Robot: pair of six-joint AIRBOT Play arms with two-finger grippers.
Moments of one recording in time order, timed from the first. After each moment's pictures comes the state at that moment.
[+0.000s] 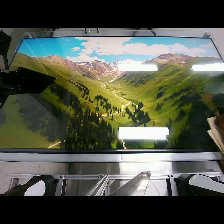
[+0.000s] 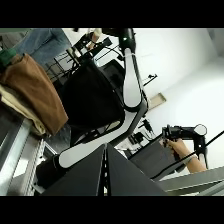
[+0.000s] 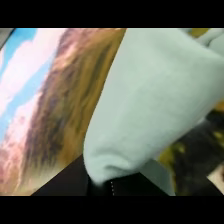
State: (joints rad) left arm 0.24 -1.21 1.08 -0.07 -1.85 -0.87; right arm -0.93 -1.38 1.79 -0.93 1.45 1.64
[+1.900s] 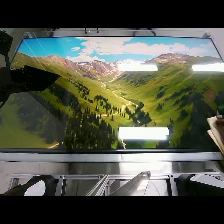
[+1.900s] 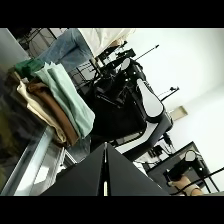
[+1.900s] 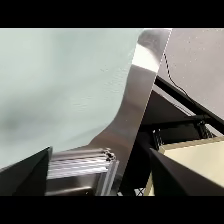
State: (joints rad) left arm 0.24 -1.21 1.08 -0.04 -1.75 -0.86; right arm -1.17 -1.39 1.40 -1.94 1.68 1.72
